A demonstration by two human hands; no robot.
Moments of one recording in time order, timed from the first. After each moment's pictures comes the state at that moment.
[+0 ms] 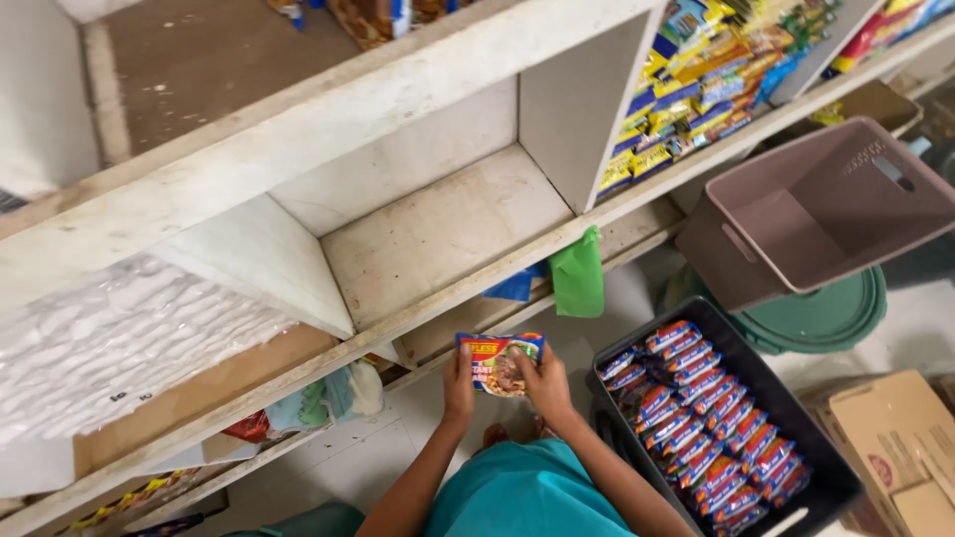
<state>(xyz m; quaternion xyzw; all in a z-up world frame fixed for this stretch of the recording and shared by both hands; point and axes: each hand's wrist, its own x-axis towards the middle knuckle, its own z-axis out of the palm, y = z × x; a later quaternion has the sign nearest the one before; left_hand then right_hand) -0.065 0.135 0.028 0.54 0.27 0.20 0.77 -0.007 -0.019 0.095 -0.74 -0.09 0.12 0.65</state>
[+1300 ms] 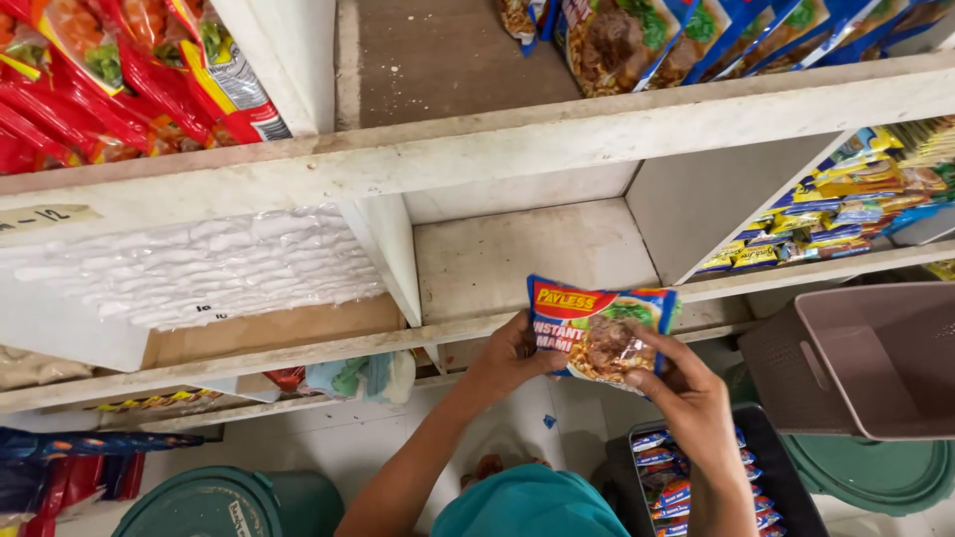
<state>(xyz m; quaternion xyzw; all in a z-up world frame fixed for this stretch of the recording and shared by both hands) -0.056 0.181 0.246 0.57 -0.01 0.12 0.81 0.045 -0.056 0.306 -0.65 -0.31 0.13 0.68</state>
